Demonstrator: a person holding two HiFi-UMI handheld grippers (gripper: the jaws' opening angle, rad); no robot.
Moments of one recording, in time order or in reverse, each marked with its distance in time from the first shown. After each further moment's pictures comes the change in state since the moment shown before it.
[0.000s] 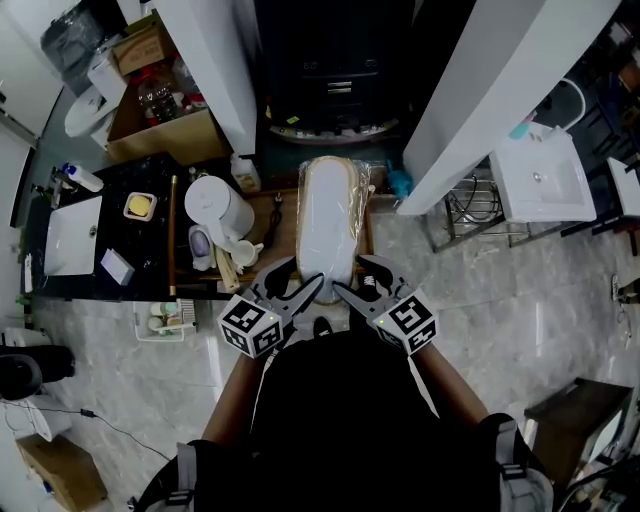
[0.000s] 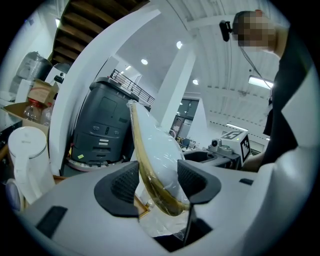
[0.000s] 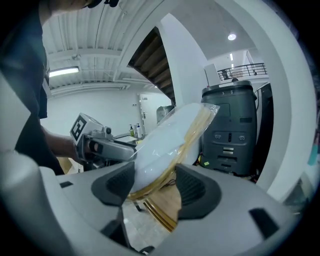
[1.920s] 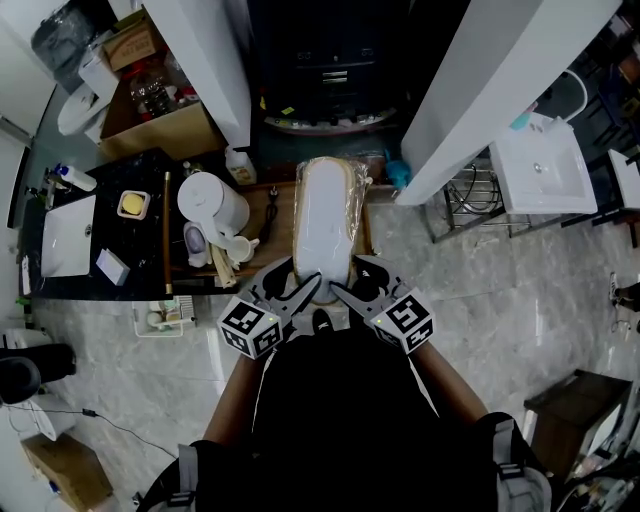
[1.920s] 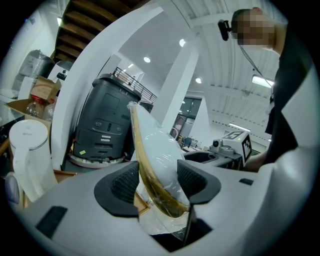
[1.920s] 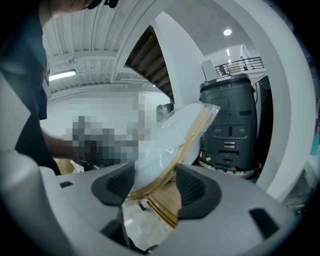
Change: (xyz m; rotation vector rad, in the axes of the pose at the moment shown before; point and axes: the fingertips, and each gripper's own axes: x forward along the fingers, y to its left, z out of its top) left arm 0.006 0.005 -0.016 -0.023 0.024 0.022; right arm 0.004 -0.002 -0.017 0.048 0.012 0.016
